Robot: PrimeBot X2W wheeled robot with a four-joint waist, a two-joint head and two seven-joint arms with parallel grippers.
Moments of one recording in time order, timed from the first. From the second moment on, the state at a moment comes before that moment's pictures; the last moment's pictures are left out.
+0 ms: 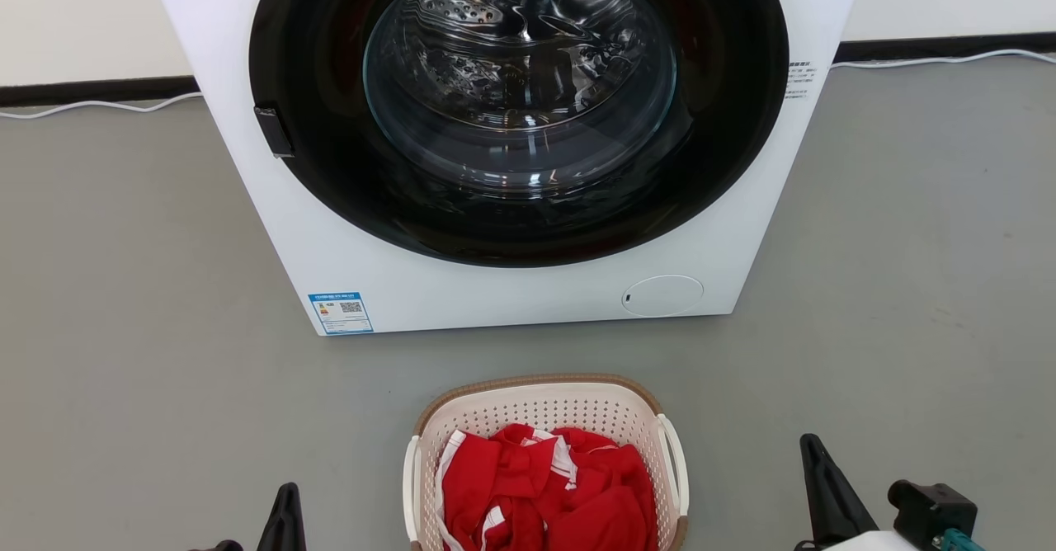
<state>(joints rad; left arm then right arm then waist) 0.09 0.04 -0.13 0.23 -0.34 0.02 -0.23 -0.05 -0.03 0.08 0.39 0.33 0.13 -0.23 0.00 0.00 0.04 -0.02</state>
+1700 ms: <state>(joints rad) 0.04 0.05 -0.06 0.25 -0.90 -0.04 -0.10 -0.05 -0.05 0.01 0.34 0.90 0.13 -0.10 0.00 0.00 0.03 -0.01</state>
